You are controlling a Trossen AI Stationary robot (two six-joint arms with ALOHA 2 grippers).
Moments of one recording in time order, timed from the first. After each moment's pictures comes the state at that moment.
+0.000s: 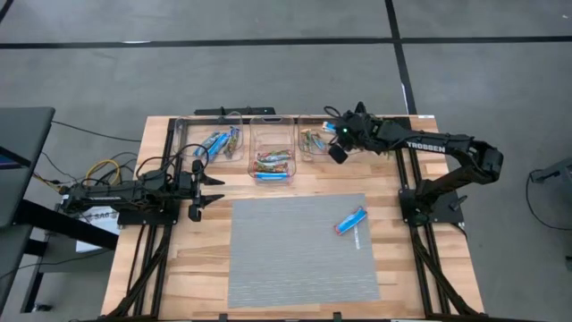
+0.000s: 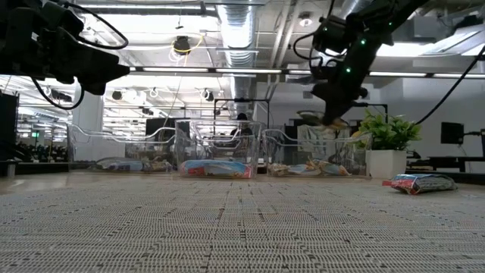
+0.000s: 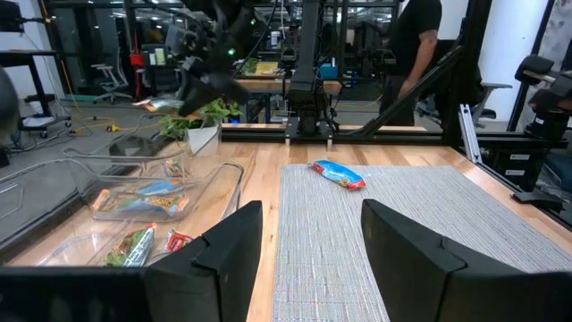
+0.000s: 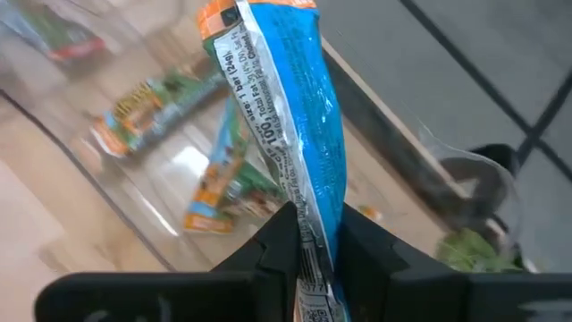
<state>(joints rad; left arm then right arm) 0.04 0.03 0.01 0.03 -0.01 0.00 -0.49 1.40 0.95 -0.55 0.35 0.05</state>
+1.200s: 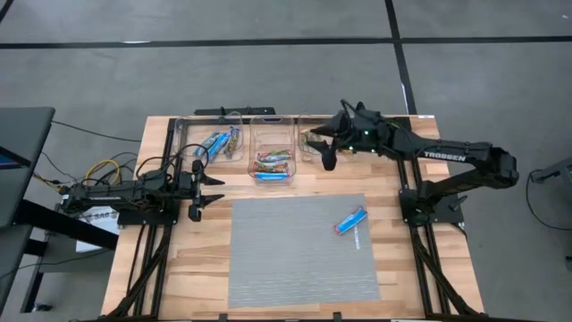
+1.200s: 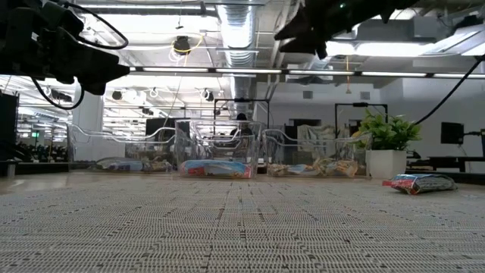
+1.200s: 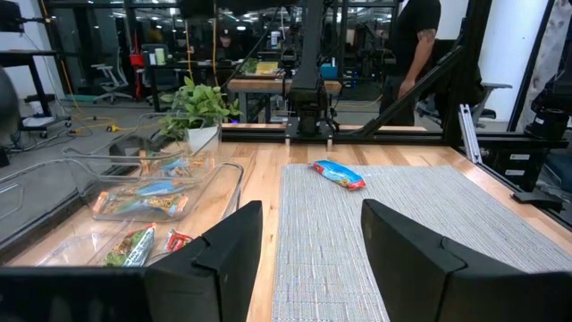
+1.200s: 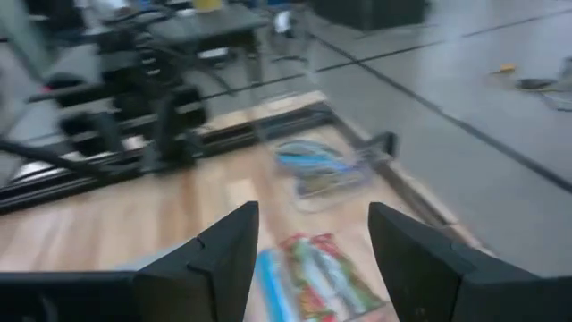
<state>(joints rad) 0.04 0.03 0.01 0.03 -0.01 0.00 -0.31 1.24 0.96 -0.02 -0.05 0.06</state>
